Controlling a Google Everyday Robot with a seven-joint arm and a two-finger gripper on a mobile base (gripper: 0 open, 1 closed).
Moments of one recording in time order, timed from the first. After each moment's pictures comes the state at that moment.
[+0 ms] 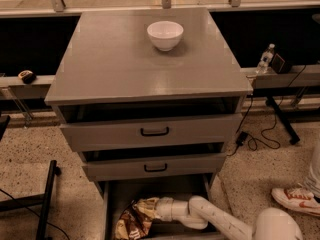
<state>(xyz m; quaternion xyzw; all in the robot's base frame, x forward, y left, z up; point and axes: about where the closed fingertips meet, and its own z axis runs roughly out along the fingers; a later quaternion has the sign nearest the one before) 0.517 0.072 0.231 -0.42 0.65 0.45 0.44</state>
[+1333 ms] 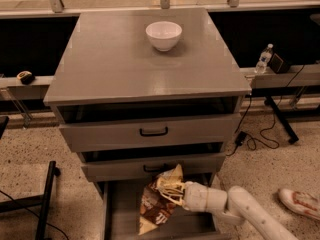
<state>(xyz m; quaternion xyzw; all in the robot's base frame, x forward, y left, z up) 0.483 -0.027 0.478 -0.54 0.45 0.31 0.64</state>
